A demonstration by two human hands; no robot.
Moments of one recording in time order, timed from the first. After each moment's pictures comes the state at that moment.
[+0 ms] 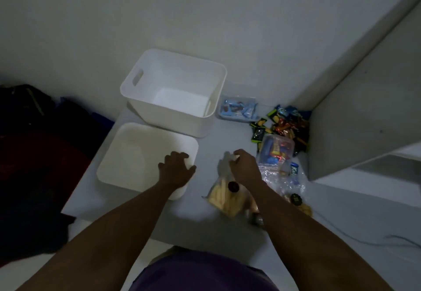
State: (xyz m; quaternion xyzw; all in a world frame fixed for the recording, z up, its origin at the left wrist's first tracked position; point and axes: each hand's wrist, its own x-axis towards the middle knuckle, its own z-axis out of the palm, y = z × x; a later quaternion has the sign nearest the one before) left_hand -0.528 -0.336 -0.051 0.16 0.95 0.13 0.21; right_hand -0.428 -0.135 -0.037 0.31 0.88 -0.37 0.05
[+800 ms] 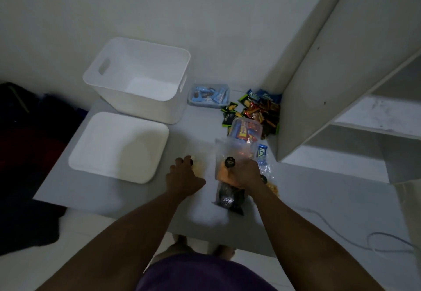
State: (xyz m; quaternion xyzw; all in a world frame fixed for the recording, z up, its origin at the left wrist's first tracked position) left_hand -0.401 -0.247 -0.061 0.15 0.94 0.17 0.25; right_hand -0.319 -0.066 -0.051 0.46 0.74 -0.49 0.07
